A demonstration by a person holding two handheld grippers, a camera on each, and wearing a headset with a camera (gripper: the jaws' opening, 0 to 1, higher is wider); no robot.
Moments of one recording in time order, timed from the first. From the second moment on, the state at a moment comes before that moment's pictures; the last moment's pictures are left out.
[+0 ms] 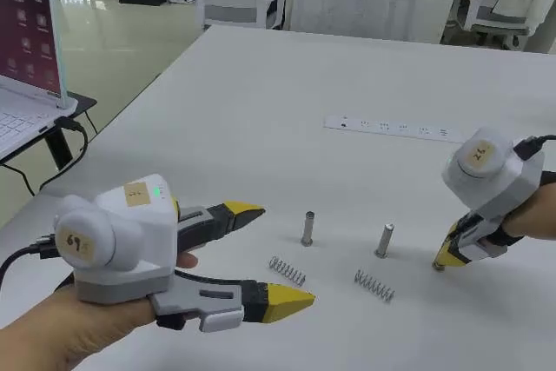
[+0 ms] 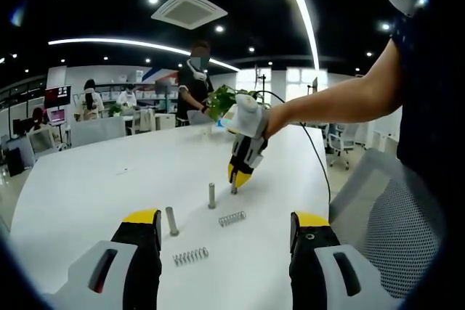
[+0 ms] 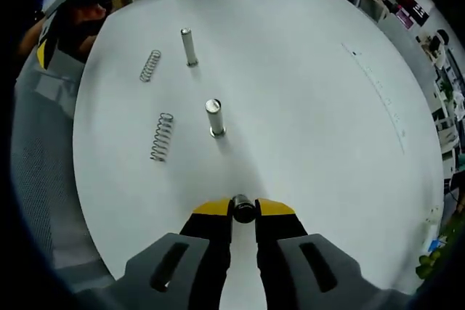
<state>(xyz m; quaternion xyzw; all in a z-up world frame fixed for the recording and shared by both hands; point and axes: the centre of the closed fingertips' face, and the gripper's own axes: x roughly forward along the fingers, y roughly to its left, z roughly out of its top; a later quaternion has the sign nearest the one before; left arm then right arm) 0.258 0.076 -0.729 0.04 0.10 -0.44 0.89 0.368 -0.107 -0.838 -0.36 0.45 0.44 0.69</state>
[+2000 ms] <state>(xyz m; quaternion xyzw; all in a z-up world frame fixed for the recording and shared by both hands) 0.252 0.068 -0.732 0.04 0.11 -0.46 0.88 0.326 -0.126 -0.819 -0.34 0.41 0.42 0.73</state>
